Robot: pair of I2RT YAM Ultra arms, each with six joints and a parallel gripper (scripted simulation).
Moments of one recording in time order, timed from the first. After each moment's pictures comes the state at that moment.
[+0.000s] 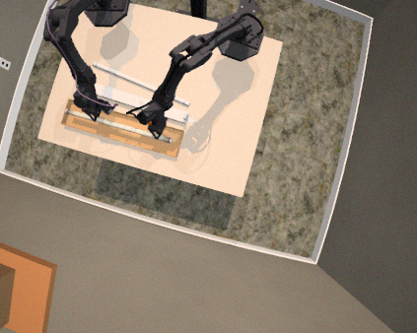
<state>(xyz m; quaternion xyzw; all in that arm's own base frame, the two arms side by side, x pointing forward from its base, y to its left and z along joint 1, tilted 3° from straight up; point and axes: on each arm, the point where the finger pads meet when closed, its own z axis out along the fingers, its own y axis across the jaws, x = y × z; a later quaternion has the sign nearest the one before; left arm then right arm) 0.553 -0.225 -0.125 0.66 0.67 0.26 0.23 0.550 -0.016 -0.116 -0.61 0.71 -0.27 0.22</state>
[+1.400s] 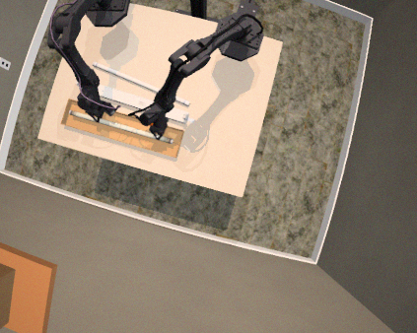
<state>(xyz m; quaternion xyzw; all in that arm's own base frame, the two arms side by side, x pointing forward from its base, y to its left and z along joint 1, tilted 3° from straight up) 0.555 -0.224 -0.158 0.66 0.67 0.26 0.22 0.551 -0.018 -0.150 -0.61 0.71 -0.27 0.22</state>
